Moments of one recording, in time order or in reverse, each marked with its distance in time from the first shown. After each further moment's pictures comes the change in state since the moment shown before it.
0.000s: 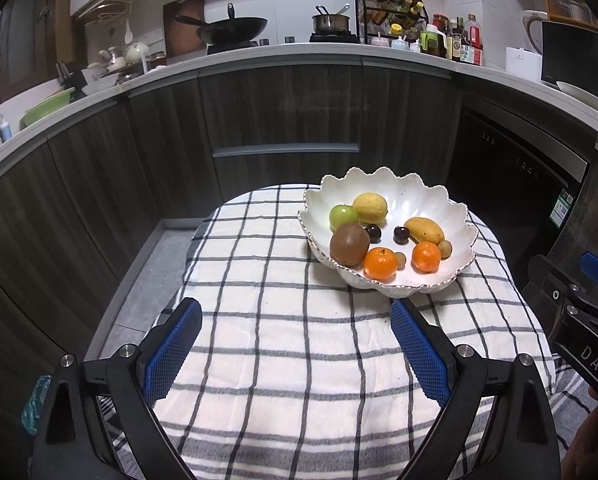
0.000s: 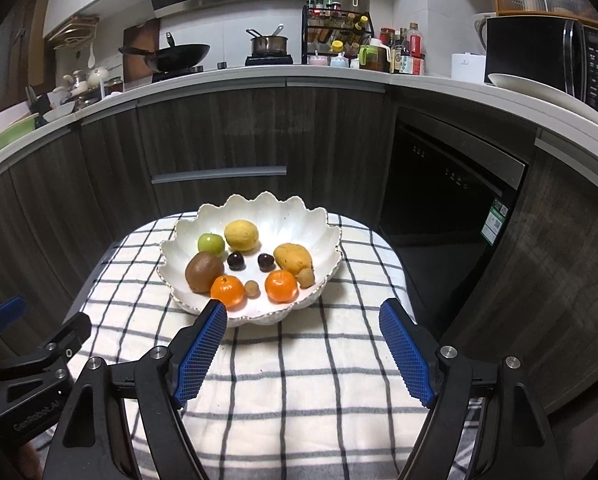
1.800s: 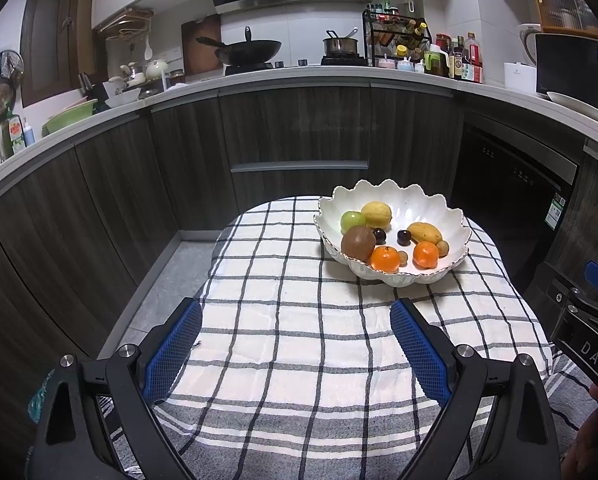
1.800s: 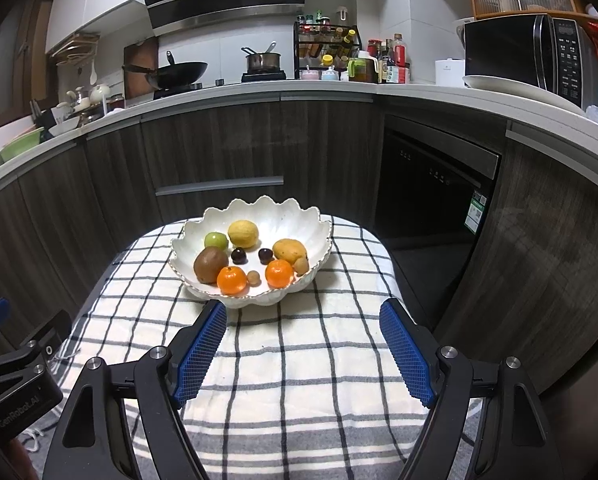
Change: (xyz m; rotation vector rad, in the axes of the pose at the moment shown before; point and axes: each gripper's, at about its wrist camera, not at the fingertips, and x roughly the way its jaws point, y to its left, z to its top) left arm -0.053 0.009 -0.029 -0.014 -0.079 0.043; right arm -0.041 -0.008 -0.030 0.029 -0.048 -0.004
